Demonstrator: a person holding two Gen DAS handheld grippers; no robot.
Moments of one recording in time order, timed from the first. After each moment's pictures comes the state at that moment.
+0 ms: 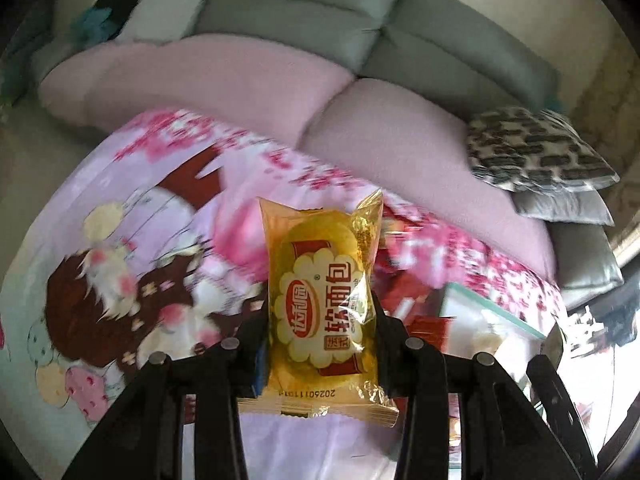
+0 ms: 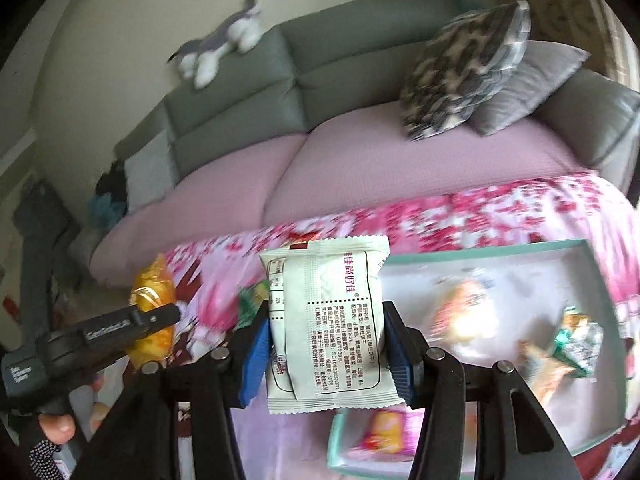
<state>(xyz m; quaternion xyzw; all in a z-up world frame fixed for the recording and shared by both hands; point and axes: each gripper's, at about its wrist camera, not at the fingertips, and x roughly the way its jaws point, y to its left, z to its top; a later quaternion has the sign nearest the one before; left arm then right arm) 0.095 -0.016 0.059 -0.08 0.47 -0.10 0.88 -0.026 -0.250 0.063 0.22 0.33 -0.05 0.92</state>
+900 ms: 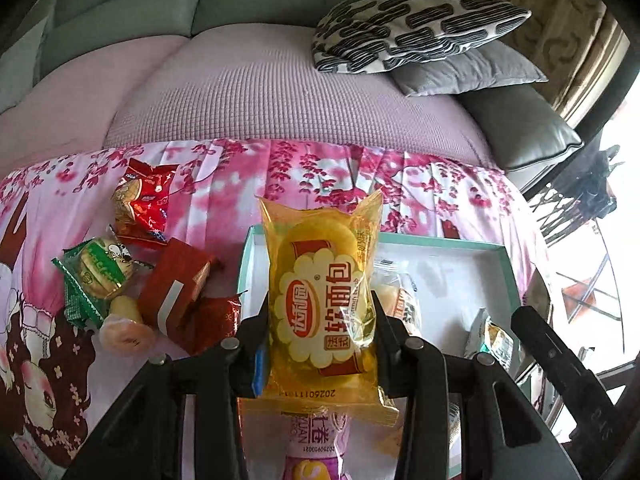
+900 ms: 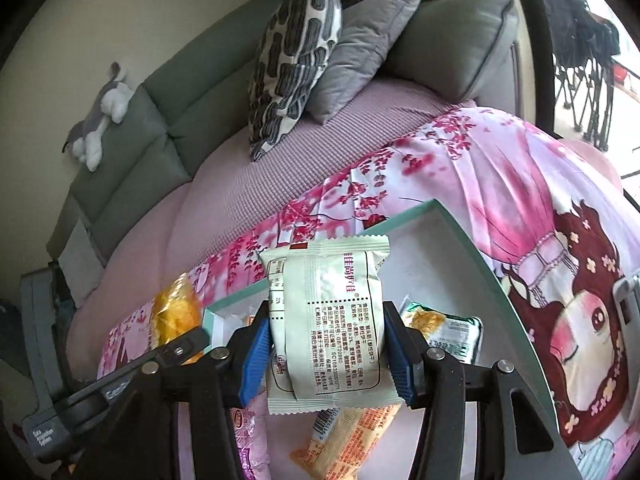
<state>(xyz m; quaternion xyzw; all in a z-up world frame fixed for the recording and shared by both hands) 0.090 -0.216 -0.001 0.05 0.51 -0.26 0.82 -0.071 -0.394 0.011 0.34 0.32 -0.19 0.86</state>
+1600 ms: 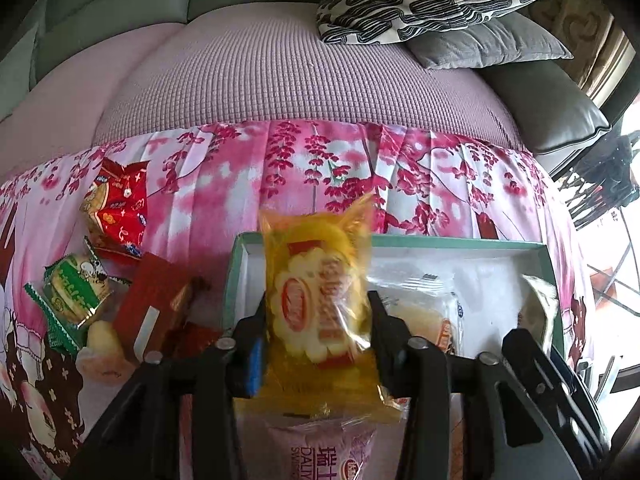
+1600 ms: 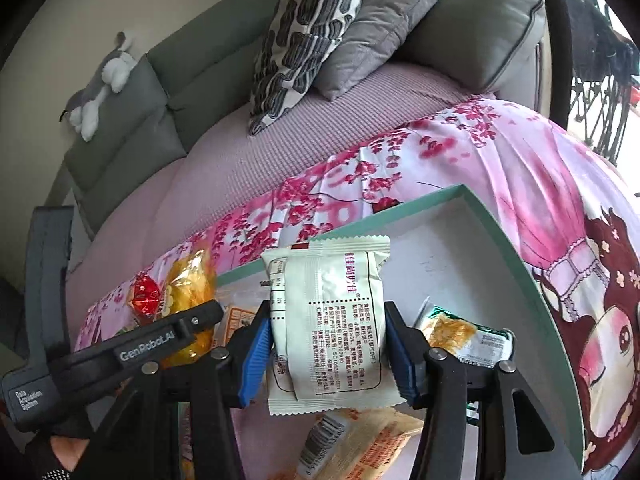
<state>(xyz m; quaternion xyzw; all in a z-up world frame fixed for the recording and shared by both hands) 0.117 -0.241 -0.034 0.08 0.53 -0.24 0.81 -0.041 -0.391 -0.021 0.31 0.35 -0.19 0.86</state>
